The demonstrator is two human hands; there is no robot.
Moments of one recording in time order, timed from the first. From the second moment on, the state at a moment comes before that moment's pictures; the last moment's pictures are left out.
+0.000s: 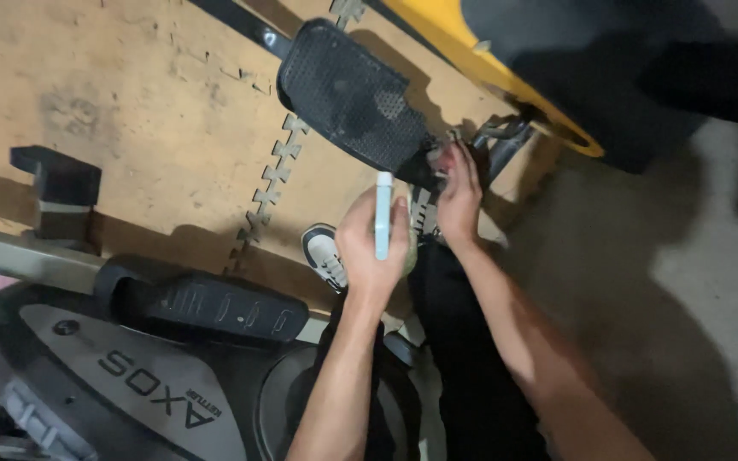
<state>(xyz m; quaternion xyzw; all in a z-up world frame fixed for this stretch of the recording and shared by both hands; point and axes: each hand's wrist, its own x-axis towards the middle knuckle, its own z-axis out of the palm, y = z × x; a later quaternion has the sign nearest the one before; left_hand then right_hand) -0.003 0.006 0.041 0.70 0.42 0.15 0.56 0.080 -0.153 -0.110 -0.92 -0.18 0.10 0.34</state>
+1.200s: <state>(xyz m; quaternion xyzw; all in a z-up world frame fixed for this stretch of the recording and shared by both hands) -0.029 0.063 0.181 0.68 0.38 0.12 0.62 0.226 -0.021 0.098 -0.73 -0.68 -0.01 -0.06</state>
